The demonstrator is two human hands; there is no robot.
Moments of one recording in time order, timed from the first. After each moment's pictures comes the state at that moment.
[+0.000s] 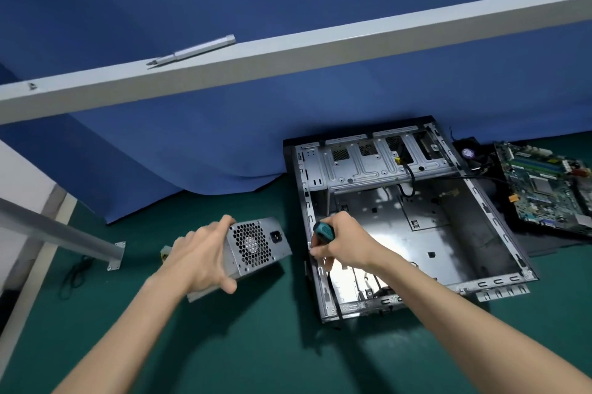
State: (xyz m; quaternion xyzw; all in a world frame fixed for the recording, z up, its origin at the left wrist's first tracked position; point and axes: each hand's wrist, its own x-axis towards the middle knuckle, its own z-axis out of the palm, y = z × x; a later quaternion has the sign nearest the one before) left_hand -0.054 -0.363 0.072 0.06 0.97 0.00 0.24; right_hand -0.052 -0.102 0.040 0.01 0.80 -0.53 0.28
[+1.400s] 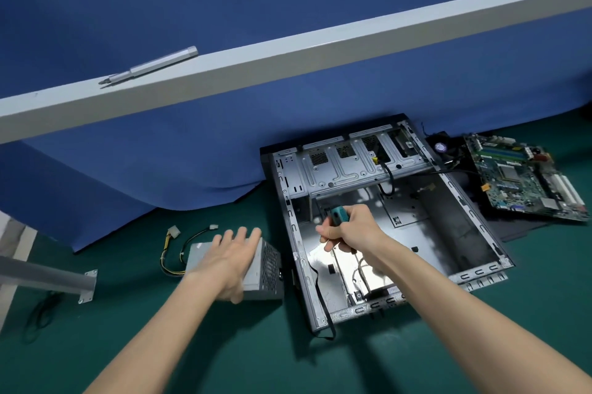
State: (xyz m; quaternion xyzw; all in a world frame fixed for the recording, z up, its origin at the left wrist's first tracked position) left_hand -0.082 -0.304 0.041 0.19 0.92 -0.13 0.31; right_hand -0.065 -0.069 0.031 0.20 0.69 -0.66 0.20
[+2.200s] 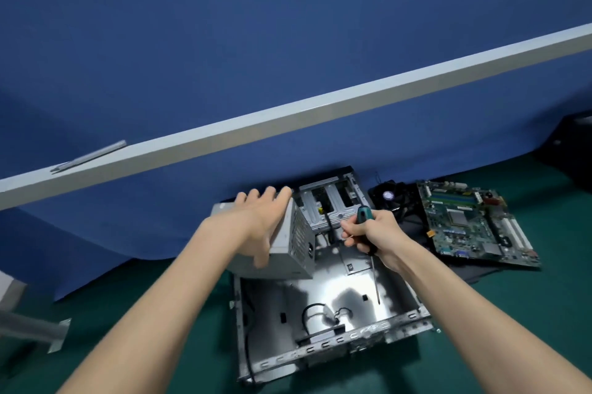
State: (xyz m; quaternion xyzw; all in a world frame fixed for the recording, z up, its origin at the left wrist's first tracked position) left_hand -0.109 -0.104 0.197 0.23 0.93 -0.11 0.25; right_hand -0.069 0.104 0.086 0.22 0.61 -0.75 0.12
